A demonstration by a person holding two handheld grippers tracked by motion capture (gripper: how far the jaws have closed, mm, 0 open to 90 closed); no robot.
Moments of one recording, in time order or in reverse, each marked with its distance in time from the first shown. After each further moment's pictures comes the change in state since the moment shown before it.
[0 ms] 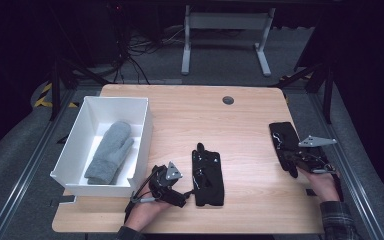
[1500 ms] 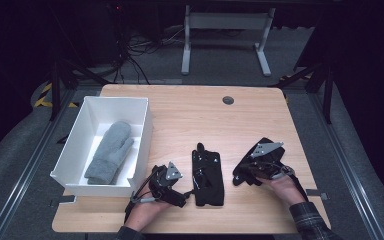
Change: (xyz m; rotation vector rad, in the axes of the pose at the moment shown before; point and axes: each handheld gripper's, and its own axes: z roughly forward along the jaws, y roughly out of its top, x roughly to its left) left arm 0.000 0.000 0.000 0.000 0.001 0.001; right arm 0.108 0.040 0.052 0.067 0.319 -0.210
